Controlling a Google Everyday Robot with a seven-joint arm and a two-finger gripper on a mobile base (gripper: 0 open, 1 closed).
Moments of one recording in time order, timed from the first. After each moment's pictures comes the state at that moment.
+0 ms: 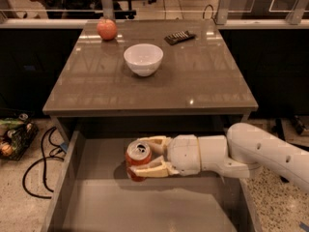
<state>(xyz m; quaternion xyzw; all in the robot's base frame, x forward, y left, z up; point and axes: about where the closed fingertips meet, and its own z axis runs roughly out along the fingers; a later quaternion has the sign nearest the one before) 0.423 0.037 0.753 -0.55 0.53 0.43 0.48</state>
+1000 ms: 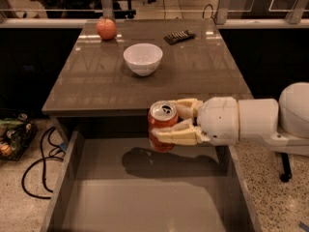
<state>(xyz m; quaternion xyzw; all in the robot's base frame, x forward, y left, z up) 0.439 -0.025 0.870 -0.52 0.59 0.36 0.50</state>
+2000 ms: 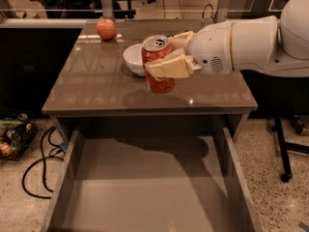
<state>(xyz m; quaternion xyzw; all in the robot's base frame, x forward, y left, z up) 0.526 -0.020 0.978 -0.51 0.64 0.28 0.50</state>
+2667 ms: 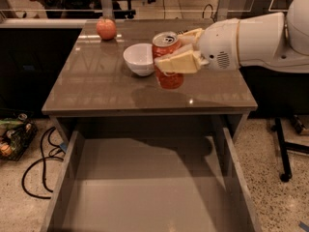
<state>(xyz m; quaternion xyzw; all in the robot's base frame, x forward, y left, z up) 0.545 -0.040 0.976 -0.49 0.66 0.26 0.50</state>
